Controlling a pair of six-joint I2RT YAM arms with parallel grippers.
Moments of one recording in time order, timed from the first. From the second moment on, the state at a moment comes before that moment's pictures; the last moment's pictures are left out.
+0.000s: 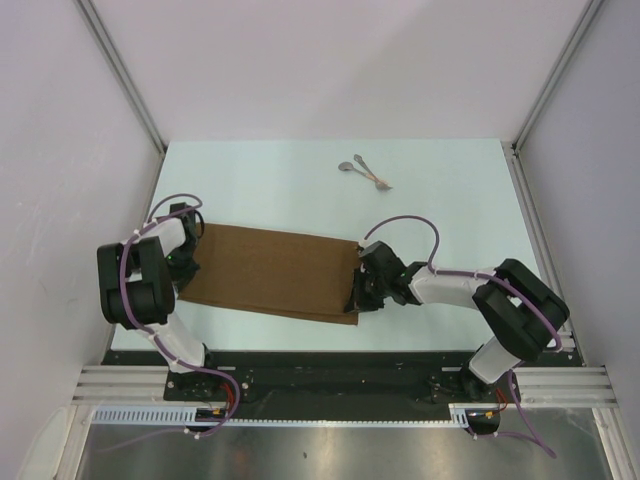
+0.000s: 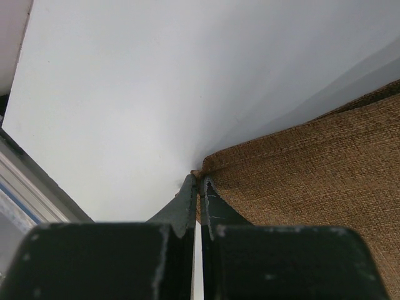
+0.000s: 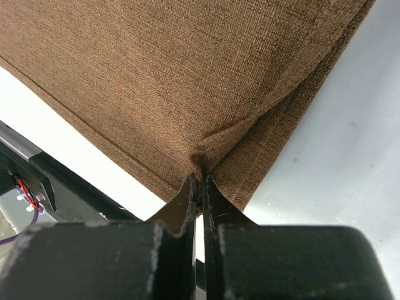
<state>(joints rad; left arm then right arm) 0.18 1.72 0.99 -0.76 -0.53 -0.53 0.78 1.59 0.72 -0.09 -0.25 0.78</state>
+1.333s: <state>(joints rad) 0.18 1.72 0.98 -0.79 -0.58 -0.58 0.82 1.56 0.71 -0.13 -0.19 0.77</state>
